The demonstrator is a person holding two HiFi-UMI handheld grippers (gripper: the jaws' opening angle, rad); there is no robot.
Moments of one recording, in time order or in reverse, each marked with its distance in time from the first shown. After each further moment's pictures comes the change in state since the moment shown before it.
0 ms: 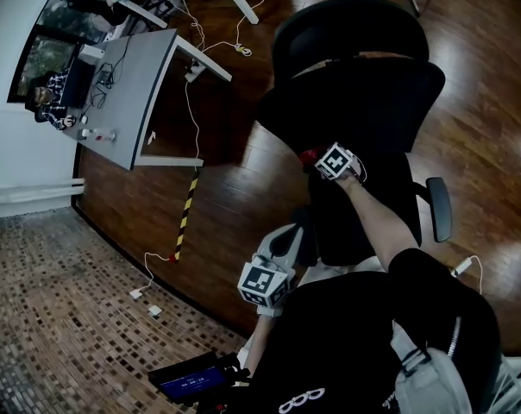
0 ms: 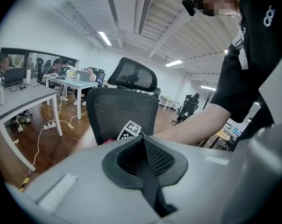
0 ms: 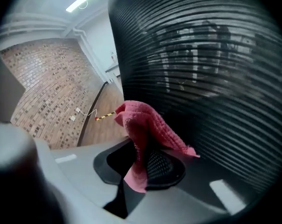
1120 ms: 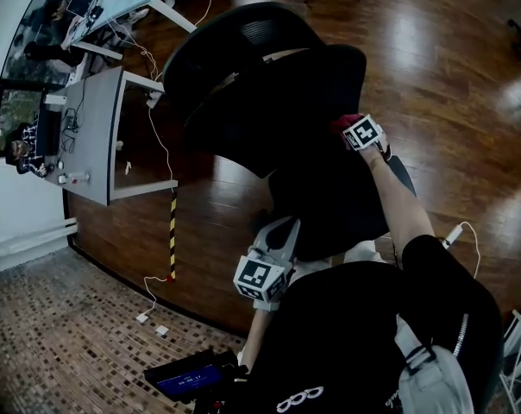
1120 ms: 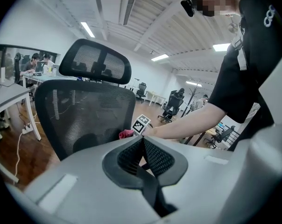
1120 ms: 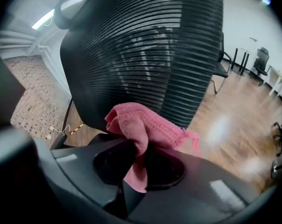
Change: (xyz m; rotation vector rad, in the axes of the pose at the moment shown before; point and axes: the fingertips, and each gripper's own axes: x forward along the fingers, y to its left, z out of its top) left arm 0.089 -0.105 0.016 0.069 0.060 -0.178; right arm -0.176 -0.202 -0.149 0.325 -0.065 -0.279
